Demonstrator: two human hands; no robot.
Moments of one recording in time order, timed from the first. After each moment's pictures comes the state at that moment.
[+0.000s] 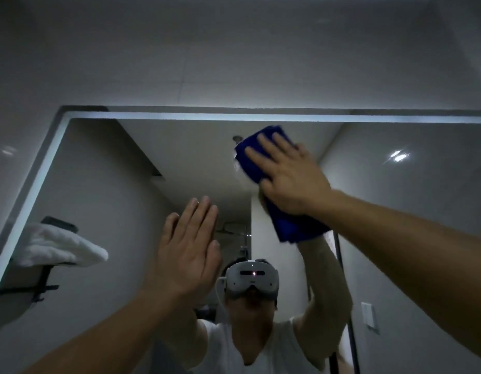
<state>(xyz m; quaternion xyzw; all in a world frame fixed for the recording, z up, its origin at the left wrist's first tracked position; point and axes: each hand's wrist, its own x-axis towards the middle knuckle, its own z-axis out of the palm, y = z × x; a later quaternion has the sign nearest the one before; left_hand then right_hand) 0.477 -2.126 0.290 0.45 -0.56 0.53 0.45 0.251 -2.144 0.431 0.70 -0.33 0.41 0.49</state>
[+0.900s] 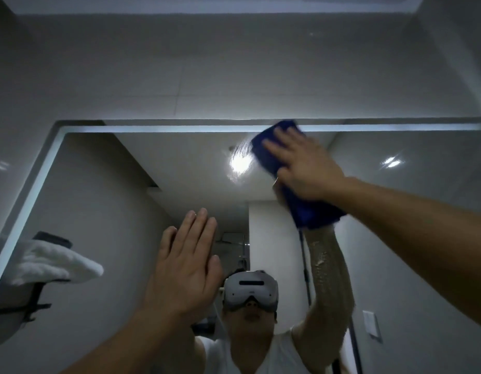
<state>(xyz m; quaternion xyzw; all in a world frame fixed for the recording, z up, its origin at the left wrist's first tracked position) 0.478 -2.128 0.293 0.45 -0.56 0.53 0.44 0.221 -2.149 0.471 0.69 -0.34 0.42 0.49</state>
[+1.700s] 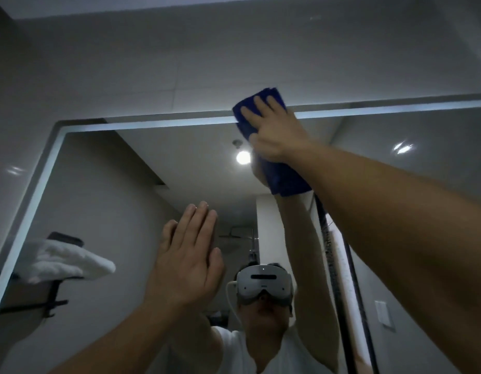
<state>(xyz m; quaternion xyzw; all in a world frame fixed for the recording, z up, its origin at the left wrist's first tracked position) 0.477 -2.125 0.292 0.45 -0.56 0.55 0.44 0.272 -2.134 0.517 0.71 -0.35 0.46 0.42</state>
